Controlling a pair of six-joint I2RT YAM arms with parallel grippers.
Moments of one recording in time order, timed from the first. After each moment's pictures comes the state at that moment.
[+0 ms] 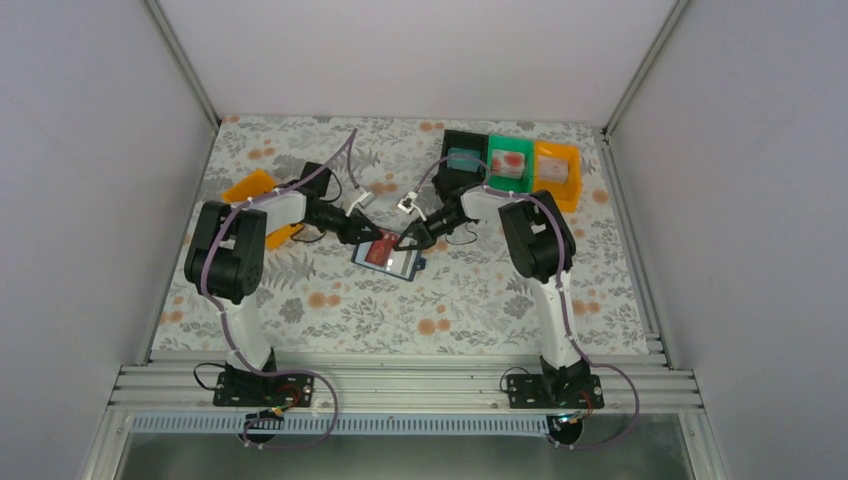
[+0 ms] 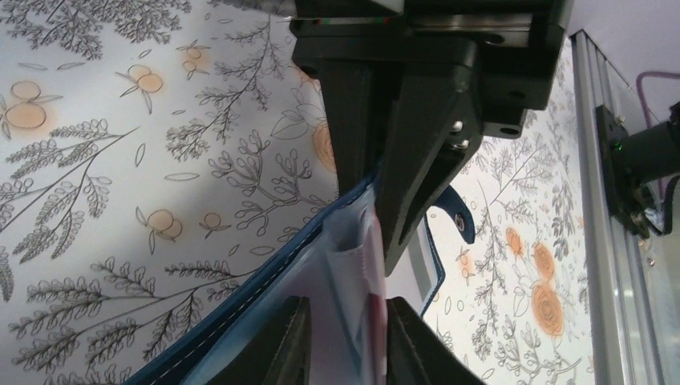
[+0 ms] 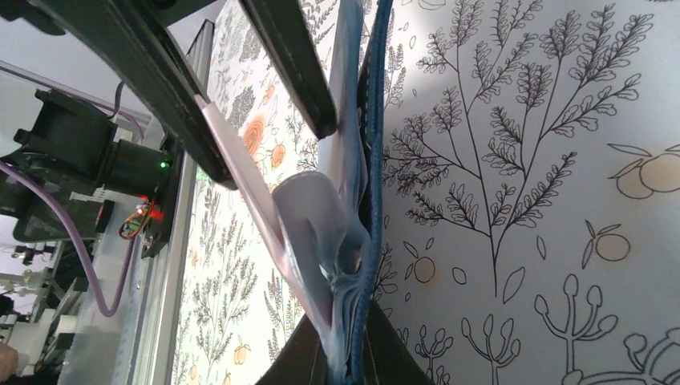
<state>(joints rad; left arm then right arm) -0.23 1.89 1.14 -0.46 0.96 0.47 0.48 2.28 1.52 -0.56 -1.13 -0.35</state>
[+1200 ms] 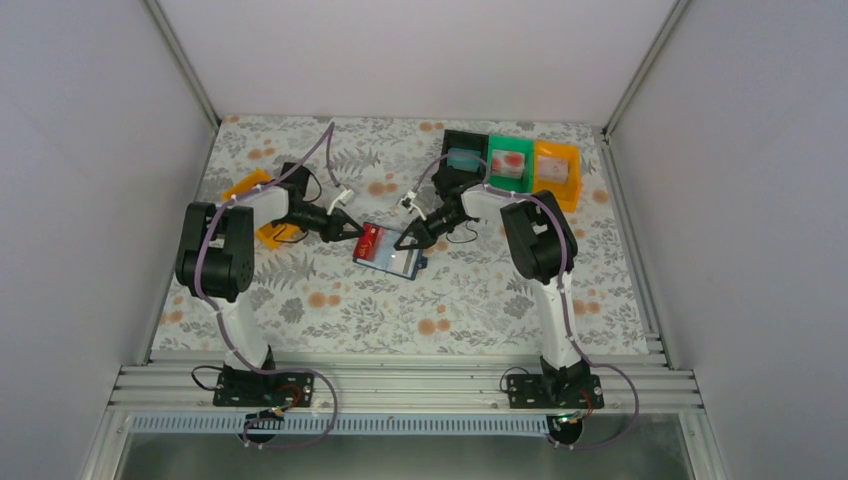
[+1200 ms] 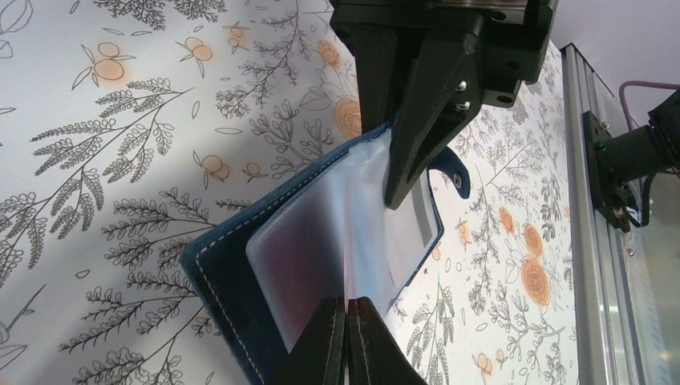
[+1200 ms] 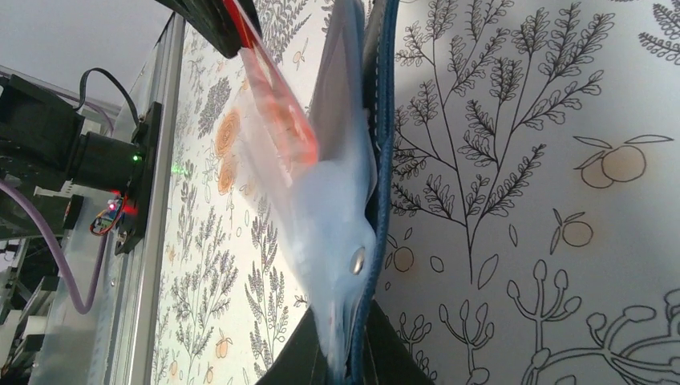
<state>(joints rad) -0.11 1.90 1.16 -0.60 1.02 0.60 0.48 2.26 1.53 -0.59 -1.05 -0.37</state>
